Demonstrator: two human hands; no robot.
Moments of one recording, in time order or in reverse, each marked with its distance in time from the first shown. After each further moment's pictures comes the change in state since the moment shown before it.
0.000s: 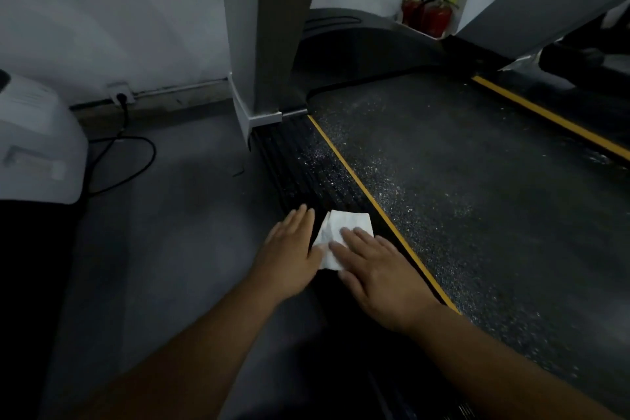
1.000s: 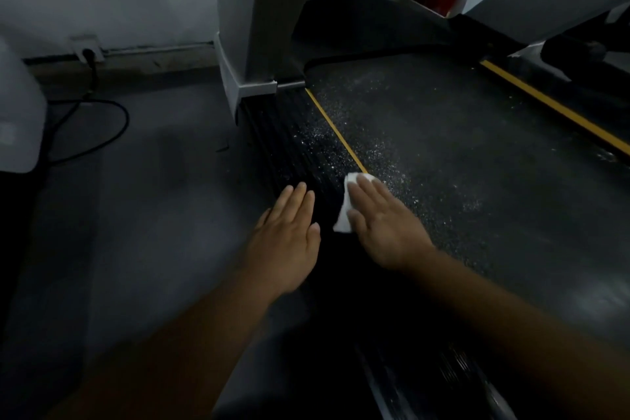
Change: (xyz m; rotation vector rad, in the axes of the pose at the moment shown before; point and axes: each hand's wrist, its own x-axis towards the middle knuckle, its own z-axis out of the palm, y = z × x) left_hand 0.015 -0.012 0.024 0.108 0.104 0.060; right_hand 0.064 0.043 0.003 -0.061 -0.032 0.209
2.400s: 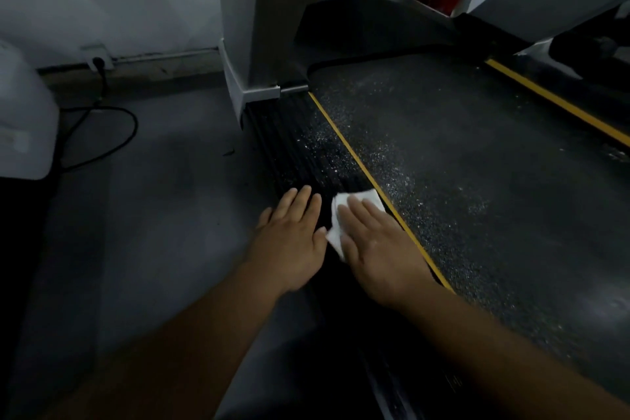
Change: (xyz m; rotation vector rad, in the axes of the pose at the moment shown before) left_hand 0.010 0.002 -0.013 0.077 -0.090 -0.028; right_hand -0.025 -0.027 0.008 0.010 0.103 -0.079
